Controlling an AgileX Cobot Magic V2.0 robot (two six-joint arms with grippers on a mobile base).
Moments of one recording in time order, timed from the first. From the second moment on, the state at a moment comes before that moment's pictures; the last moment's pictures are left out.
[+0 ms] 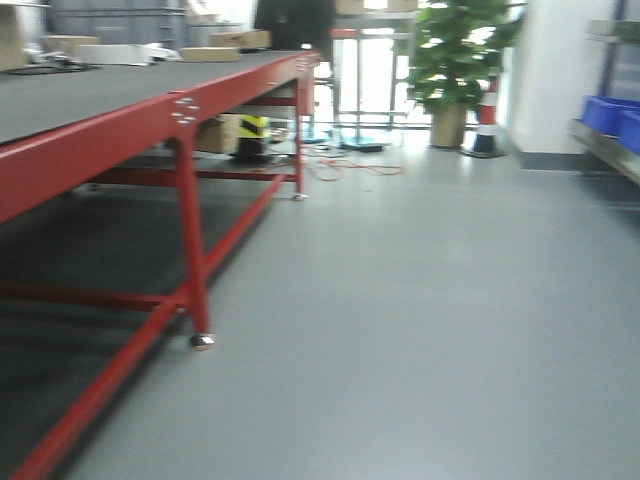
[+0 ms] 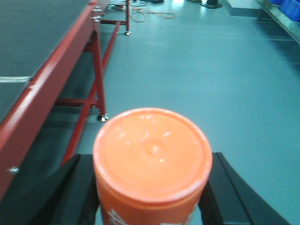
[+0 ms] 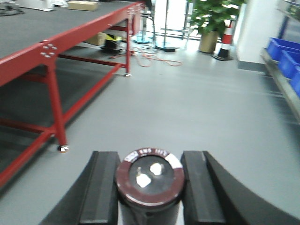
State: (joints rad) left arm -0.20 0.59 -0.93 0.01 0.78 -0.03; right arm 0.11 0.42 -0.84 0.07 0.69 -0.06
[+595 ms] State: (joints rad) left arm -0.20 0.59 -0.93 0.01 0.78 -0.03; right arm 0.11 0.42 -0.84 0.07 0.69 -0.06
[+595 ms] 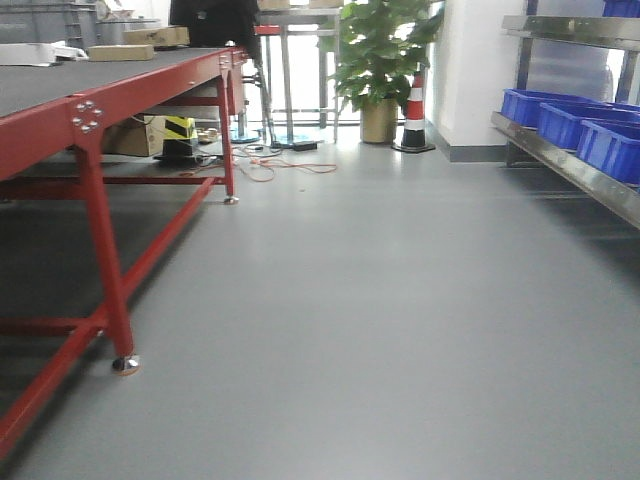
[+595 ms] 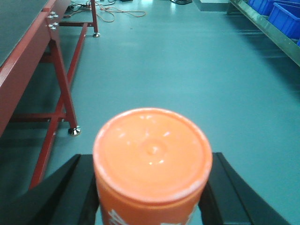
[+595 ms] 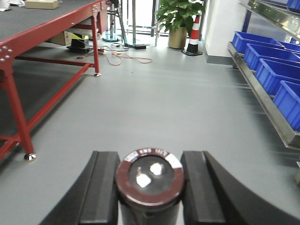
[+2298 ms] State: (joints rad) left arm -0.20 0.59 -0.93 0.01 0.76 -0.03; right arm 0.11 0.42 -0.84 0.07 0.69 -0.06
